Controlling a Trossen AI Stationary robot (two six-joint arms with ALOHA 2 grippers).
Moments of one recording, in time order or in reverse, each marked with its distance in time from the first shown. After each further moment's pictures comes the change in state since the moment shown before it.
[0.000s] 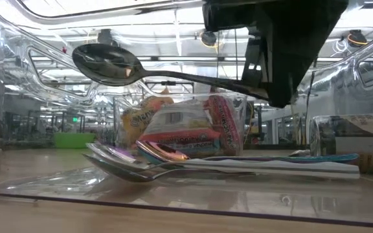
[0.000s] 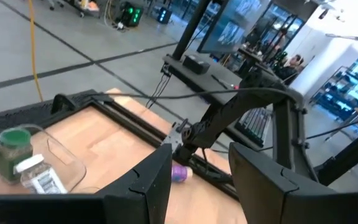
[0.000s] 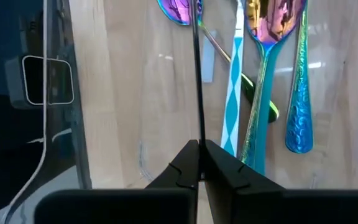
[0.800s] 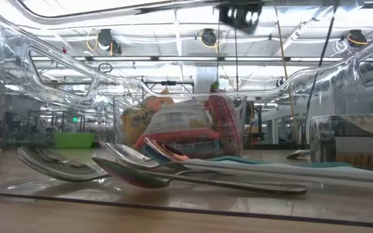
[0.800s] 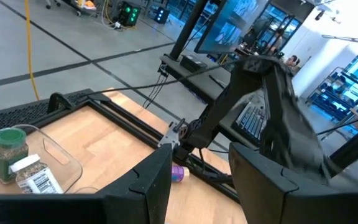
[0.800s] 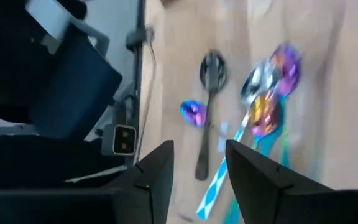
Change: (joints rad) left arm 0.000 -0.002 0.000 0.002 0.011 0.001; right arm -0.102 -0.226 -0.001 0.084 -0.020 -0.089
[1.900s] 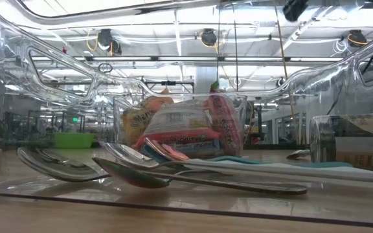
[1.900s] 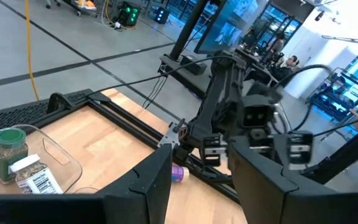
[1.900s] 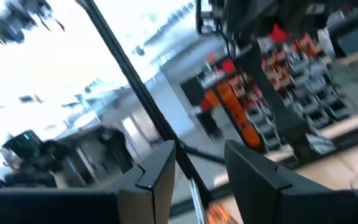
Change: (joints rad) left arm 0.000 0.000 0.000 0.000 0.000 -0.002; right arm 0.033 -0.732 -0.951 1.346 0.416 0.004
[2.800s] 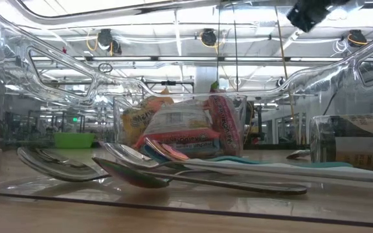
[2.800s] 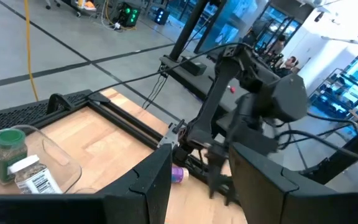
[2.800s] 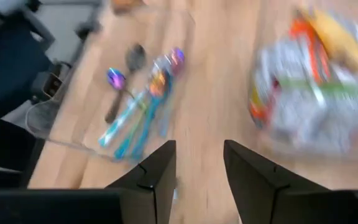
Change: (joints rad) left arm 0.000 0.000 0.000 0.010 -0.001 0.000; right arm -0.086 0.055 0.536 -1.544 -0.161 -0.310
